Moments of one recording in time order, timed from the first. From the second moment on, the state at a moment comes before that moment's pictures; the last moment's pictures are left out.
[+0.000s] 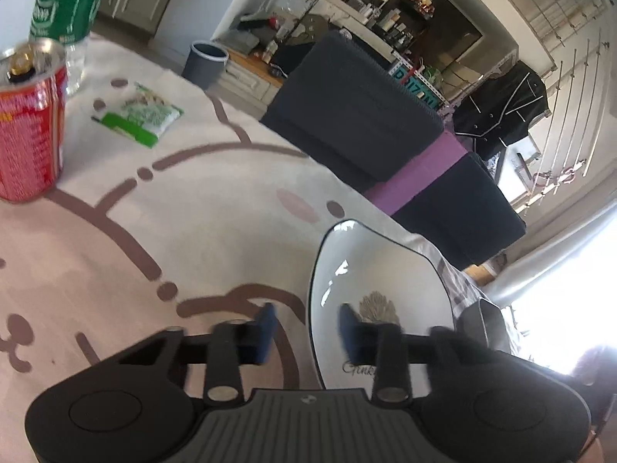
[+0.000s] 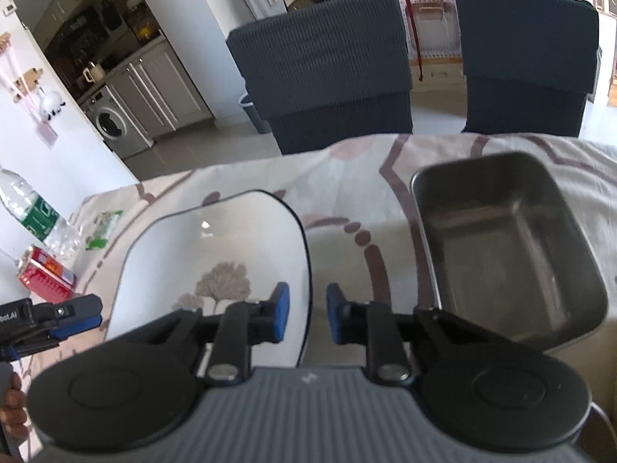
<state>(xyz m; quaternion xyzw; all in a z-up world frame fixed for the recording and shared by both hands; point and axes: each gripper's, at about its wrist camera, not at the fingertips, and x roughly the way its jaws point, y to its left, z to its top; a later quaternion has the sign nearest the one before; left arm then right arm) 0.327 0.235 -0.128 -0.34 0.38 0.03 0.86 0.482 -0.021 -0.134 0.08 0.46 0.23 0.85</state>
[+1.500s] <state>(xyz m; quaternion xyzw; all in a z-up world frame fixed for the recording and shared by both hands) 0.186 0.144 0.010 -0.17 0.30 -0.07 0.94 0.313 -0.123 -0.010 0.14 0.34 0.31 0.88</state>
